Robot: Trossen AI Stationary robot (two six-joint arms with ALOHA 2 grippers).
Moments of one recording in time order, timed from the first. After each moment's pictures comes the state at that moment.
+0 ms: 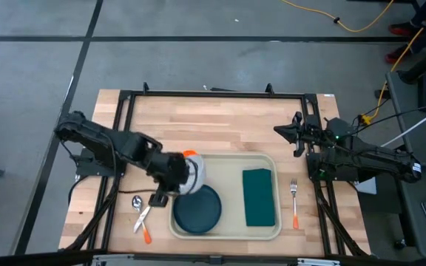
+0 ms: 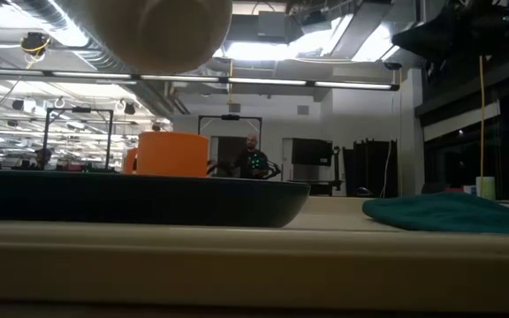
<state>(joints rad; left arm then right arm) -0.37 1.49 1.56 -1.12 0.13 -0.26 -0.29 0.34 0.29 0.12 -0.10 0.34</state>
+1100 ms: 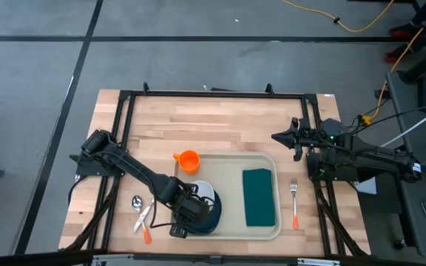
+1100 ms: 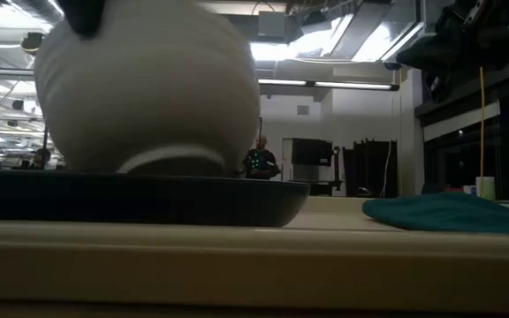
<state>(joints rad) -0.50 1.87 1.56 -0.94 0.07 -0.38 -0.29 0.34 0.29 -0.03 -0.18 0.39</state>
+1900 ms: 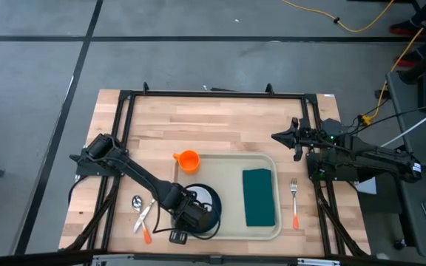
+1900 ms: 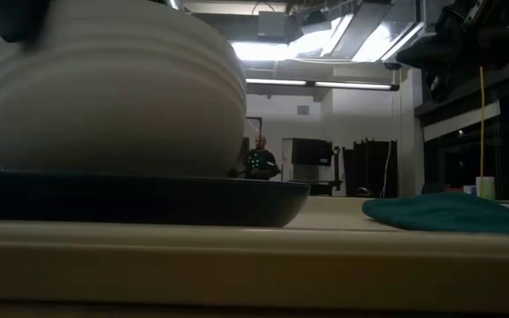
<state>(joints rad) -0.53 1.93 1.57 -0.91 0.16 -0.43 -0.29 0.34 0.29 -0.03 -0.18 0.39</state>
